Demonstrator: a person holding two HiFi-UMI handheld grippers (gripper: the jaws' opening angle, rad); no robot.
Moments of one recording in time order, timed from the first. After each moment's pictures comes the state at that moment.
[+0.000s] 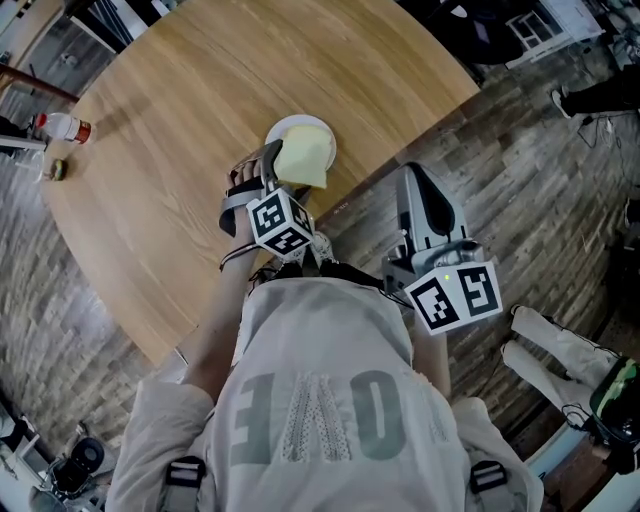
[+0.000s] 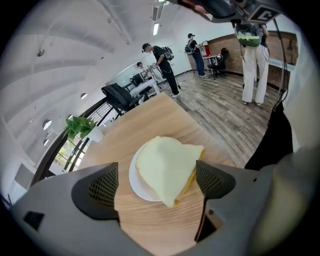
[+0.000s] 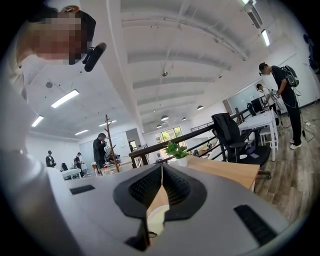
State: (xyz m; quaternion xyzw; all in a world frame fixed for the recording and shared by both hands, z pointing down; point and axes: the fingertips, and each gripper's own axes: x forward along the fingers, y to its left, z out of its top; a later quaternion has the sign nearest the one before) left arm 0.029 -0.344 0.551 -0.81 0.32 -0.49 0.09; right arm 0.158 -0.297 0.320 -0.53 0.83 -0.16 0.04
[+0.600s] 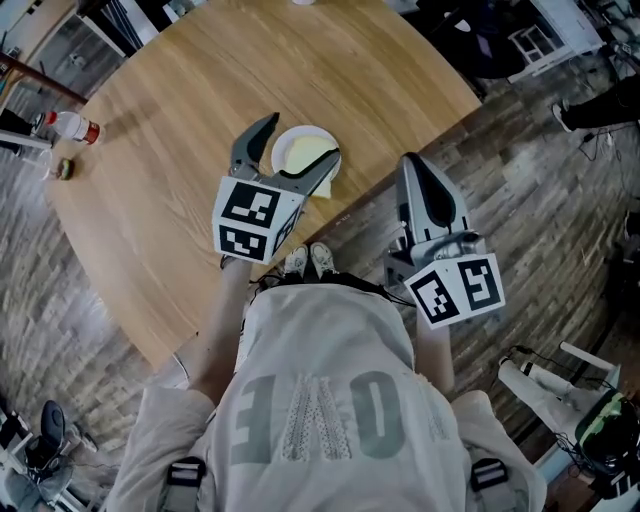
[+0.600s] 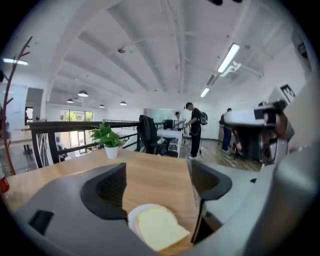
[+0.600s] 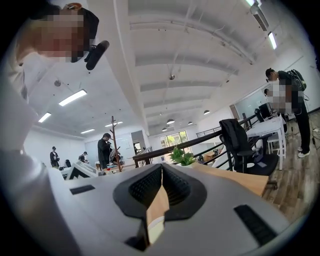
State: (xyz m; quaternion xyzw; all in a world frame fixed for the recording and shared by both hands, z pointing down) left arm 0.030 -0.374 0.376 -0.89 0.43 -0.13 -0.08; right arm 0.142 -0.315 0.297 -0.51 0.85 -0.12 0.05
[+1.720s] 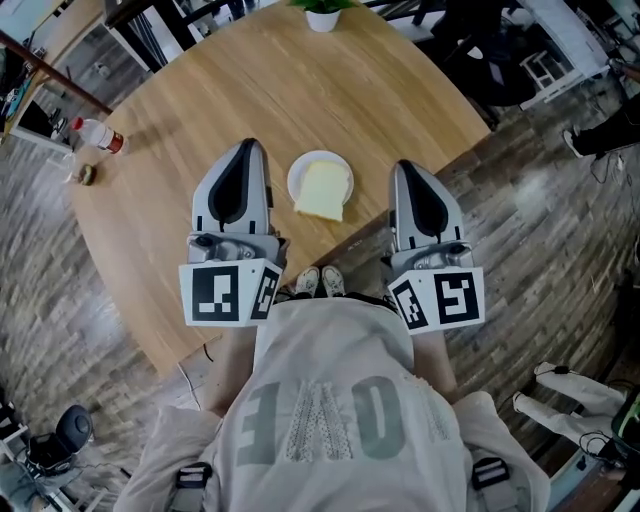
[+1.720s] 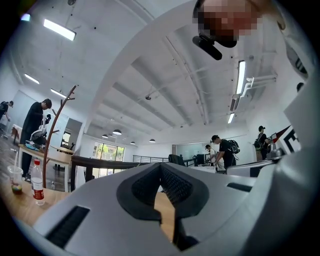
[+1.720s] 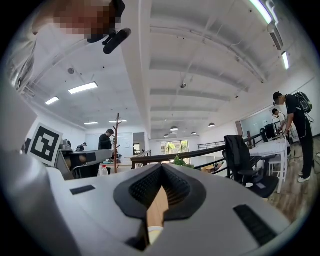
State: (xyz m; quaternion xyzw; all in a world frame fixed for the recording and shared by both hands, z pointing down) left arm -0.052 -0.333 0.249 -0.80 0.60 0.07 0.03; right arm 0.121 -0.328 0.280 -0.51 0.86 -0.02 0.03
